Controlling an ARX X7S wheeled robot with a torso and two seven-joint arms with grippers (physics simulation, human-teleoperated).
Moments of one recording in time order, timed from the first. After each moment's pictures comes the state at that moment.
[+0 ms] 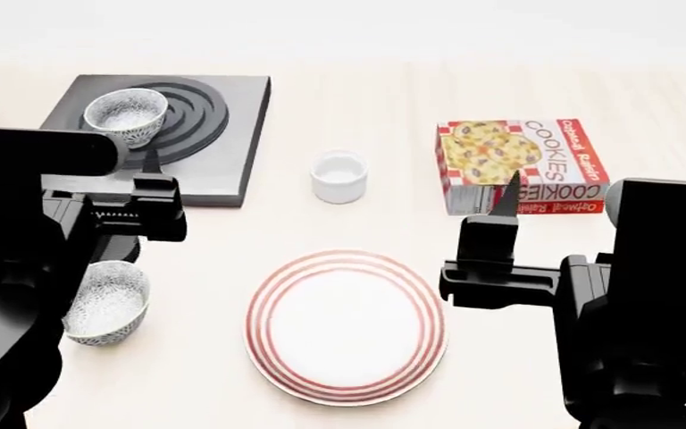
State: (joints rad) left arm -0.75 -0.16 0.23 0.04 -0.28 -0.69 -0.27; right arm 0.62 0.25 0.14 -0.73 0.49 1.29 0.30
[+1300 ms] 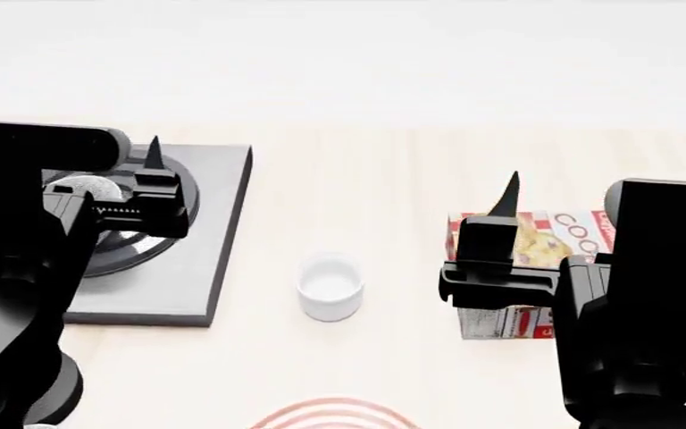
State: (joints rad) left arm -0.77 -0.18 0.26 0.05 -0.32 -0.69 -0.29; right arm 0.62 0.27 0.14 -0.72 0.53 1.27 0.33
